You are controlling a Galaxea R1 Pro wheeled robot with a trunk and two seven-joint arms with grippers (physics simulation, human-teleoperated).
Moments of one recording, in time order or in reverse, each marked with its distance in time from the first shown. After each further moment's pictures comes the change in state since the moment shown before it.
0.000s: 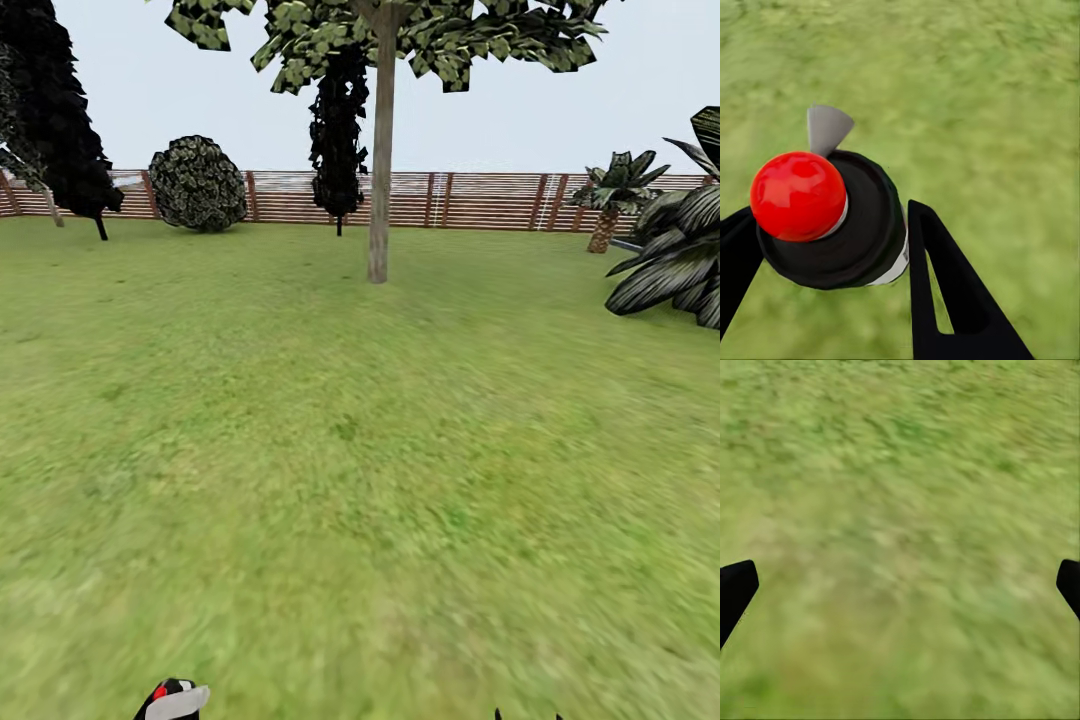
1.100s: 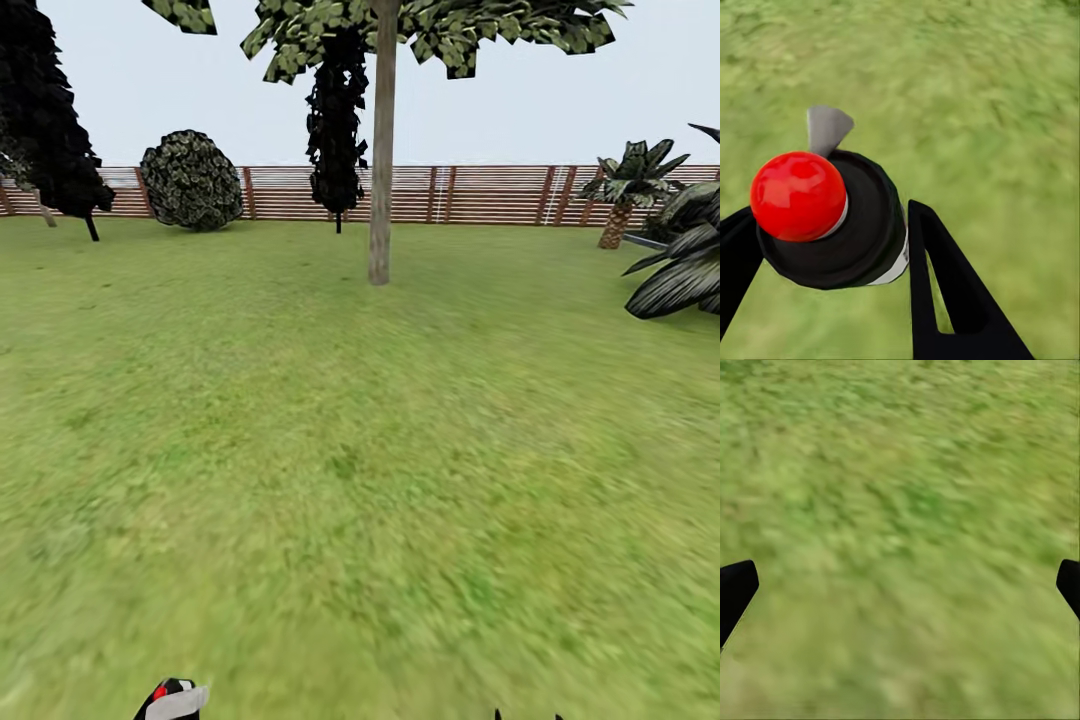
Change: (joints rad) left arm 0.000 0.000 -0.002 0.000 0.000 -0.001 0.000; right arm 0.000 0.000 0.001 0.000 0.000 0.000 0.000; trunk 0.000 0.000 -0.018
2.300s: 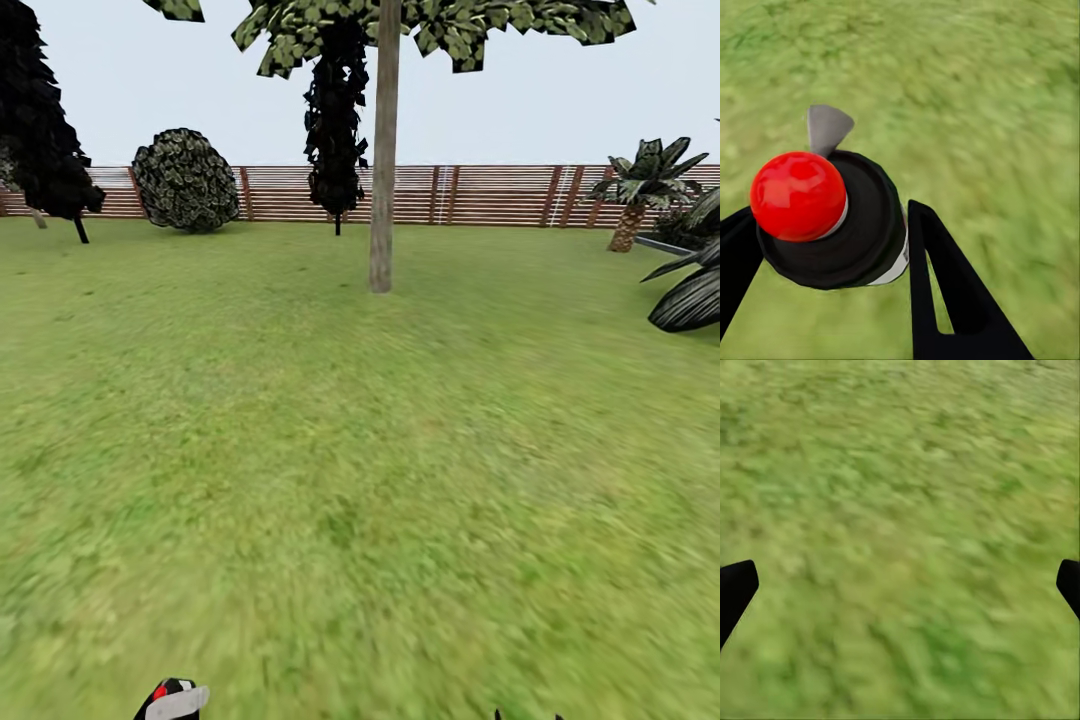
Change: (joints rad) left arm 0.000 0.000 0.001 0.000 0.000 0.000 0.000; right arm 0.000 0.000 -0.001 0.001 0.001 0.000 0.000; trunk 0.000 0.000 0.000
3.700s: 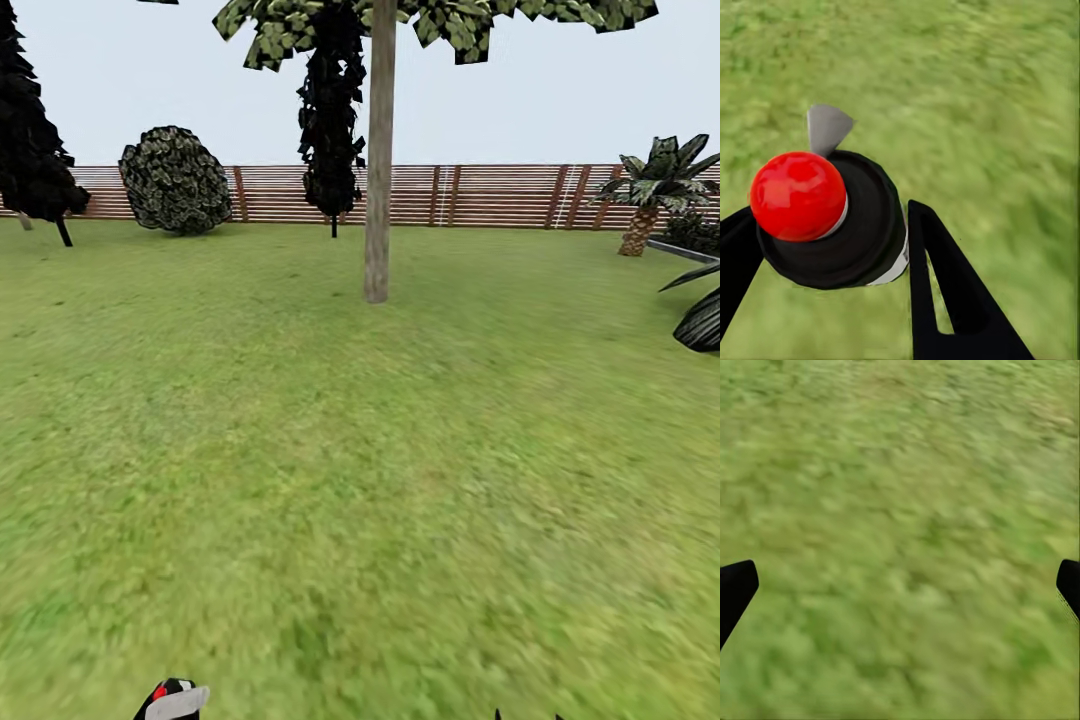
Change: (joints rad) left arm 0.000 0.000 0.001 0.000 0.000 0.000 0.001; right arm 0.000 0.000 0.000 0.000 0.001 0.000 0.000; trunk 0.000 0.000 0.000
